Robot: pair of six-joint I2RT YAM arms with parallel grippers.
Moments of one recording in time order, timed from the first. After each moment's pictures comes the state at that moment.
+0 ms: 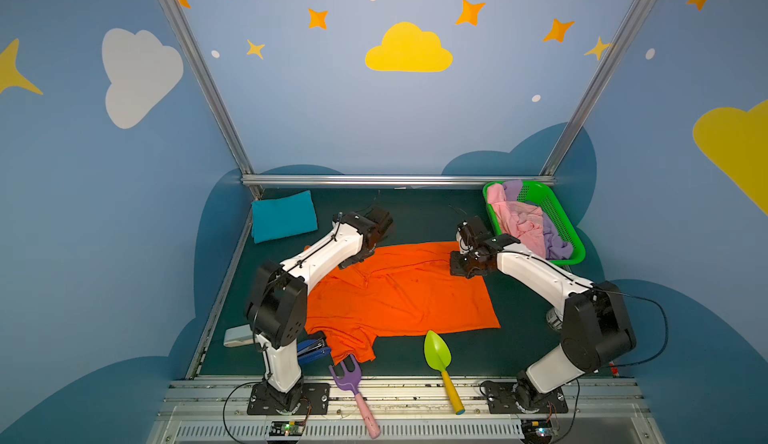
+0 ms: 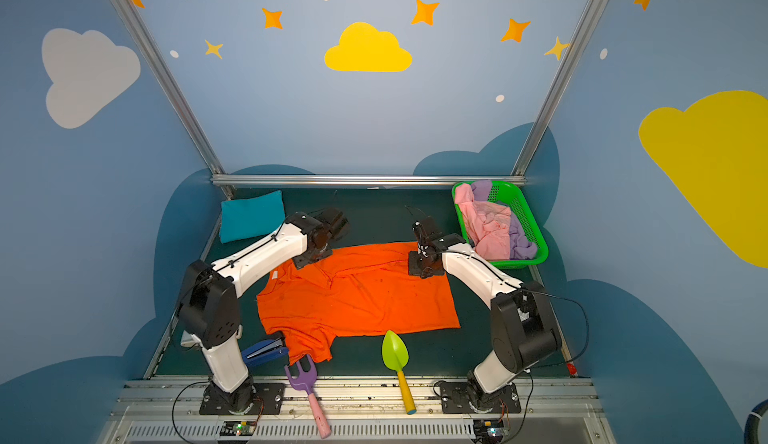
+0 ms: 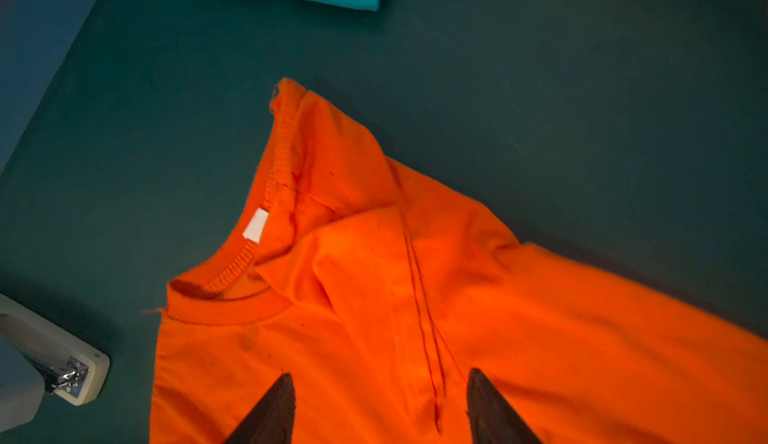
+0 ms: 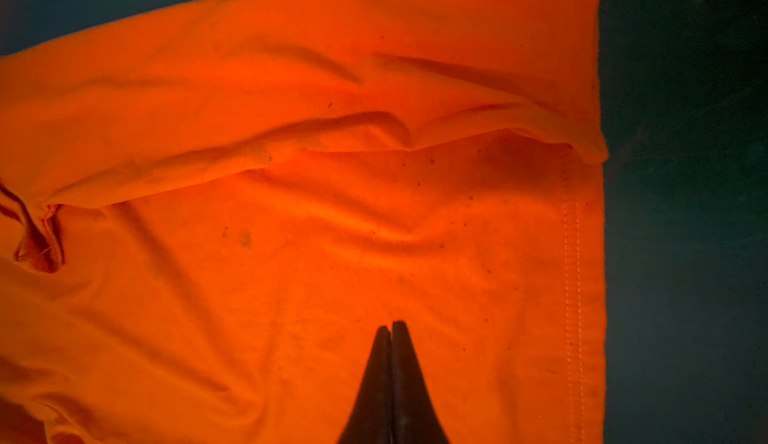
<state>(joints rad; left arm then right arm) -0.52 1.87 1.53 -1.09 -0.50 -1.06 0.47 1.59 1.13 -0.72 -0.01 0.41</state>
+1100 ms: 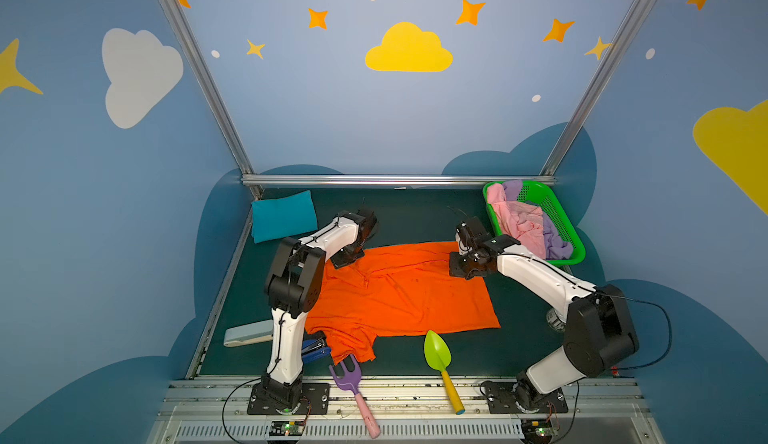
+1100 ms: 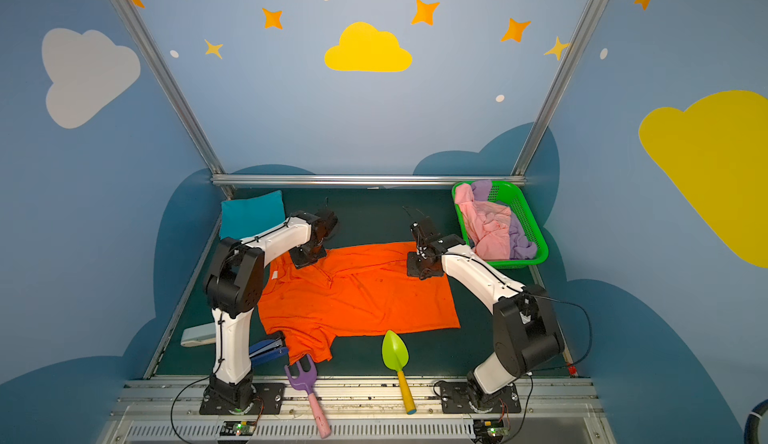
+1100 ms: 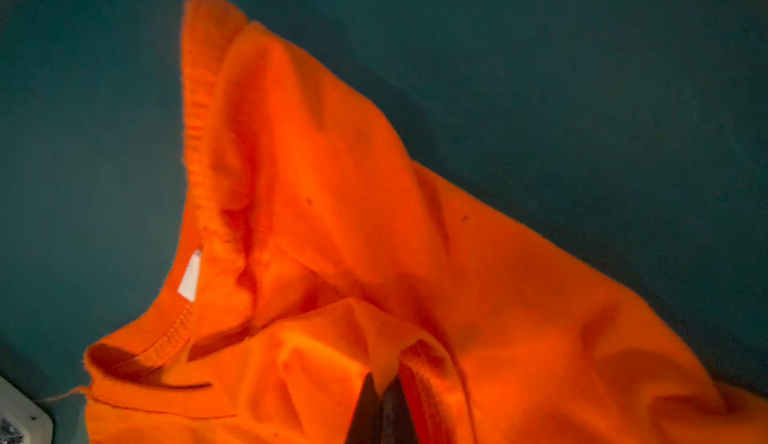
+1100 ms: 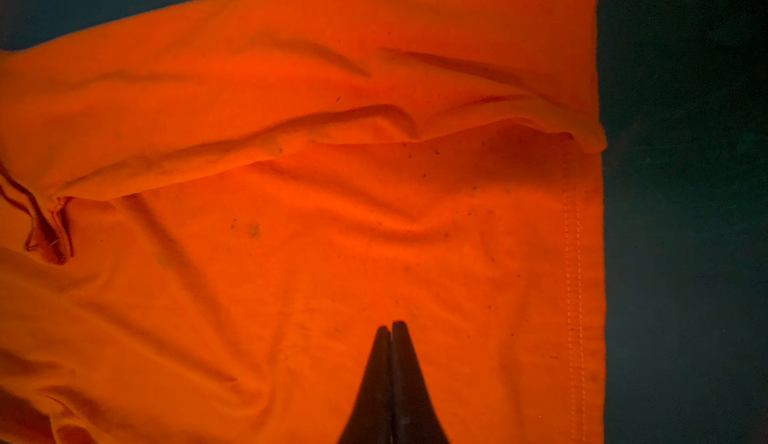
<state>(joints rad) -0.40 2.04 1.55 -1.05 -0.41 -0.98 0.50 1.57 1.13 -0.74 0.01 0.43</state>
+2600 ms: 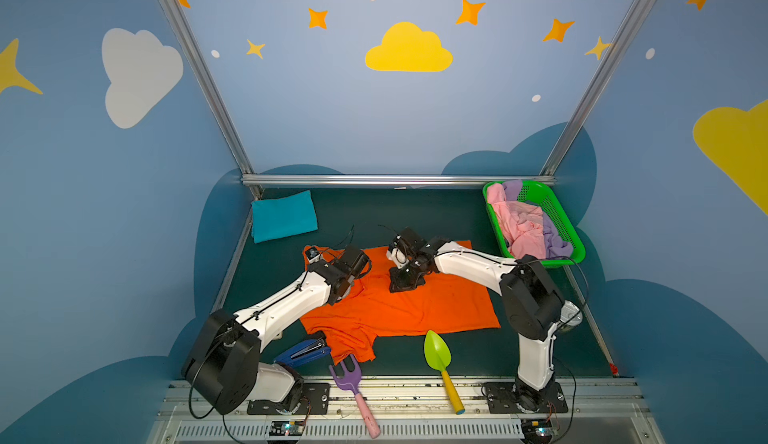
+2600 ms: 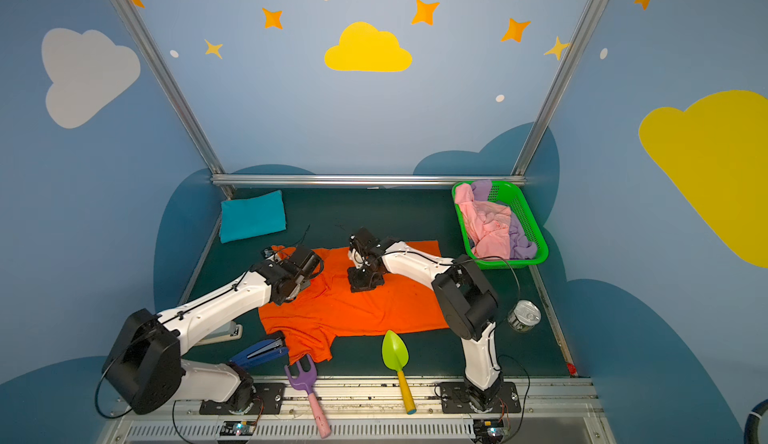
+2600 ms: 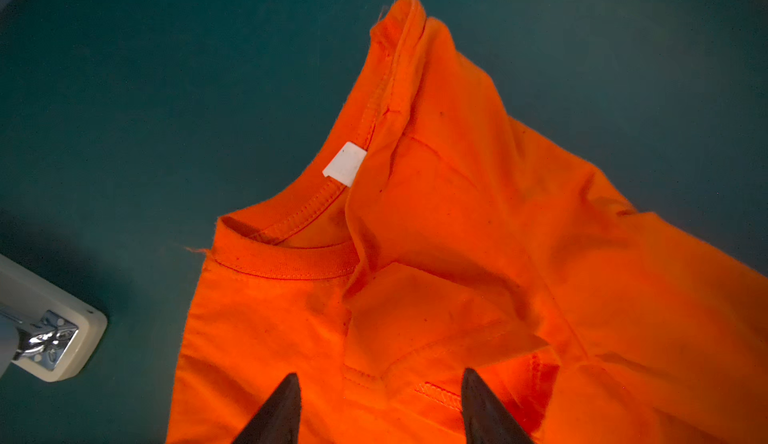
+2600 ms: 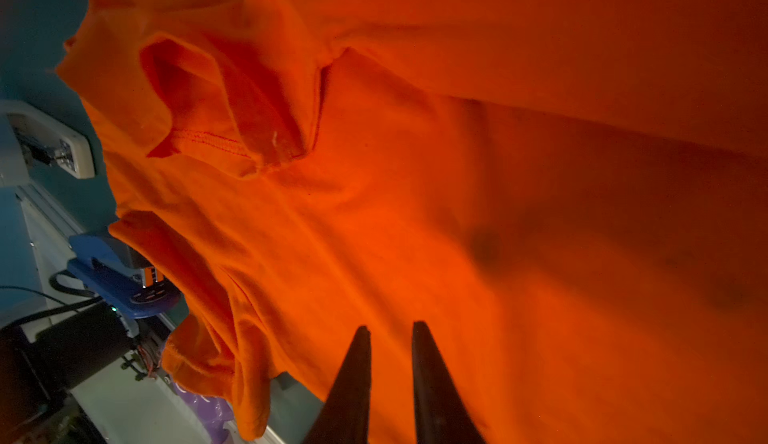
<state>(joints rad) -0.55 1.41 0.89 -0.78 -0.51 -1.18 0.84 1.99 1.45 -0.69 -0.36 0.45</state>
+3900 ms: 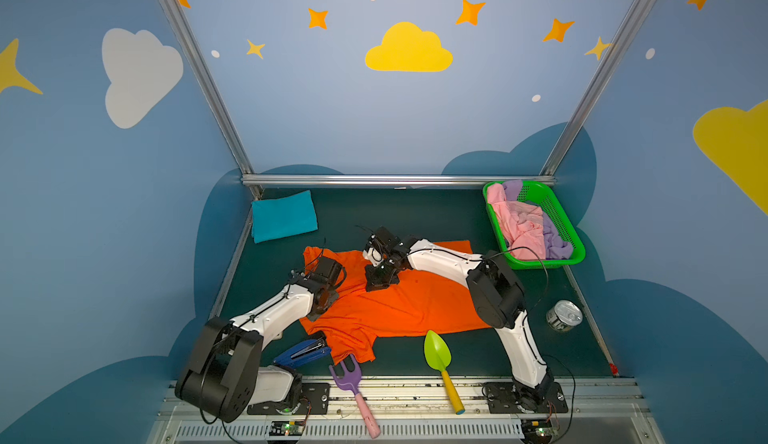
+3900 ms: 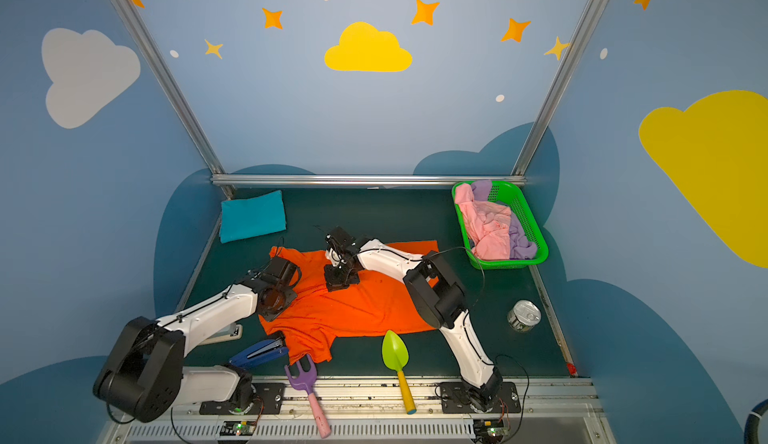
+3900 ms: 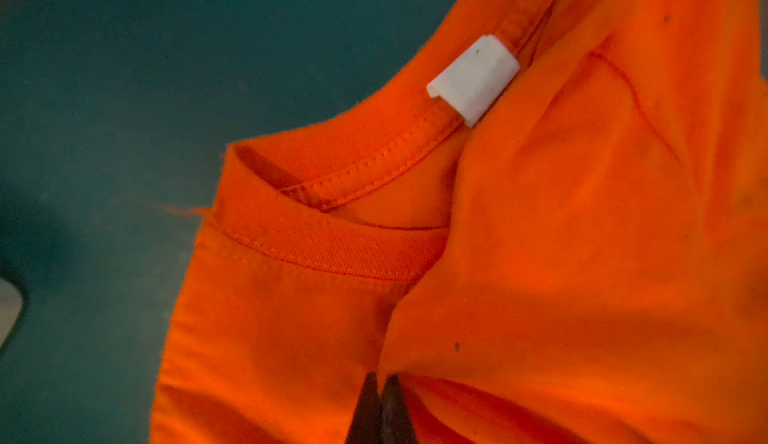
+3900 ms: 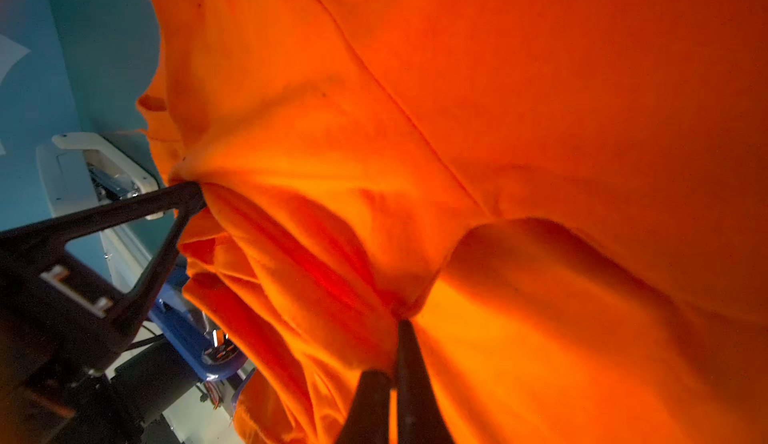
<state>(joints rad) -0.35 1.32 0.64 -0.59 -0.26 -1.15 0.89 2.18 1.69 -0.70 -0.43 0.54</state>
